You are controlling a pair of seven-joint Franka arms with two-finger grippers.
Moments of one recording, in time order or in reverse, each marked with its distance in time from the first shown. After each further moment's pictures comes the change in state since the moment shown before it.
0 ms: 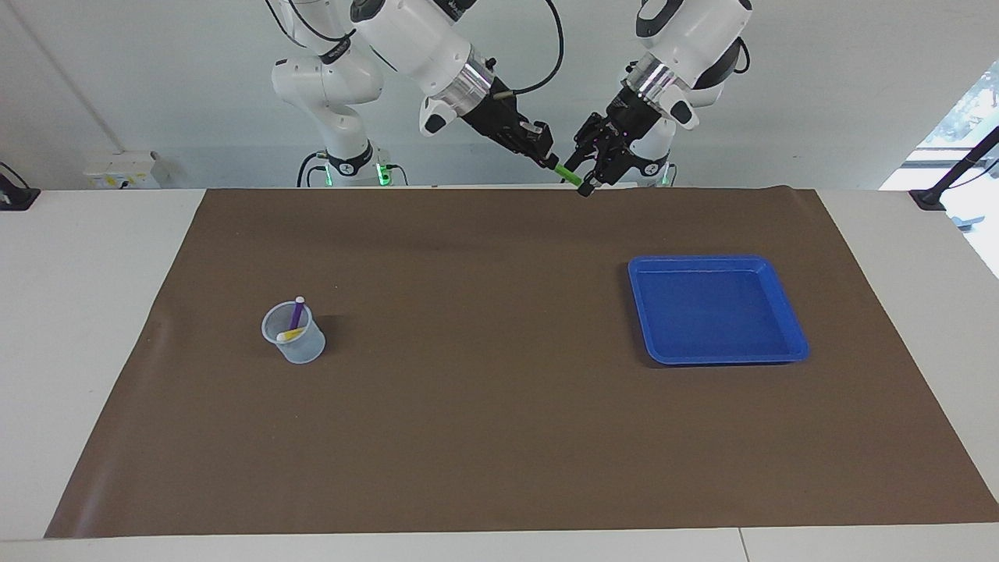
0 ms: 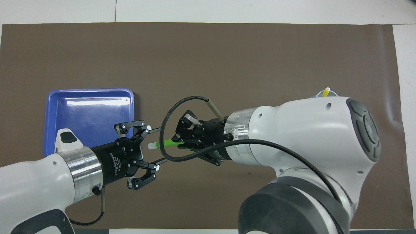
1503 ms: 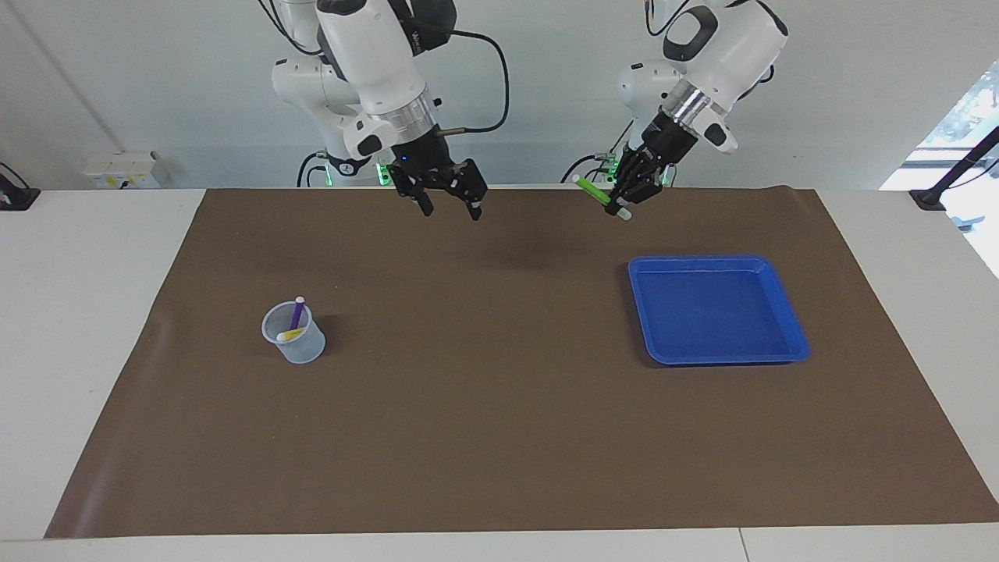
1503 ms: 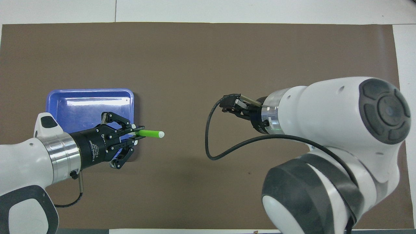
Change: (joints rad) left arm 0.174 0.070 0.000 -0.008 0.008 -0.063 0.519; right arm -0.010 0.000 -0.174 -0.024 -0.522 -0.119 -0.389
